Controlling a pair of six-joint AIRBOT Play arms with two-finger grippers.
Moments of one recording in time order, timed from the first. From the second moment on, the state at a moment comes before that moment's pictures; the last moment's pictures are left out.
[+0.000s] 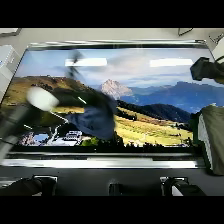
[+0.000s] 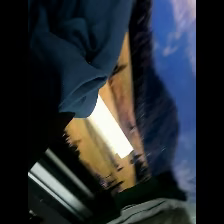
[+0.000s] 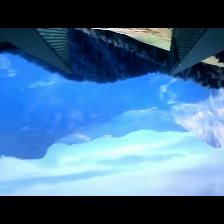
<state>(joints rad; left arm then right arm) -0.61 -1.26 1.26 0.92 -0.78 -1.47 -0.03 -0.98 1.51 -1.54 1.19 1.62</state>
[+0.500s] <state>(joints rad) -0.72 -1.45 1.30 0.94 -0.82 -1.69 -0.03 -1.05 1.43 -1.52 1.46 1.62</state>
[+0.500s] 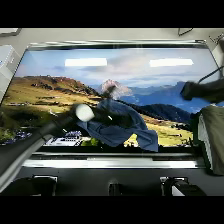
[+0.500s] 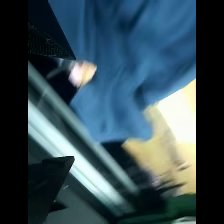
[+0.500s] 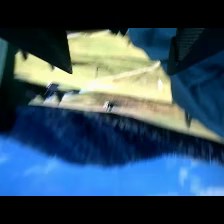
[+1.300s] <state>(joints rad) -0.13 -1.42 0.96 0.90 -1.08 -1.54 -0.03 -1.13 0.92 -1.38 1.45 1.58</state>
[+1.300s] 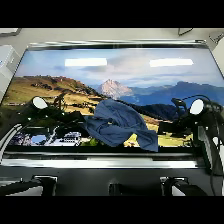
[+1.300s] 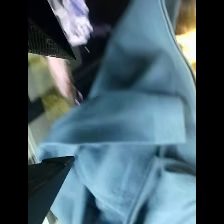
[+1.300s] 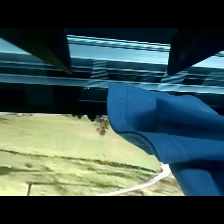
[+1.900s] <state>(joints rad) -0.18 -1.48 0.92 0.75 -1.04 -1.44 -0.03 -1.21 0.76 -1.33 1.39 1.60</state>
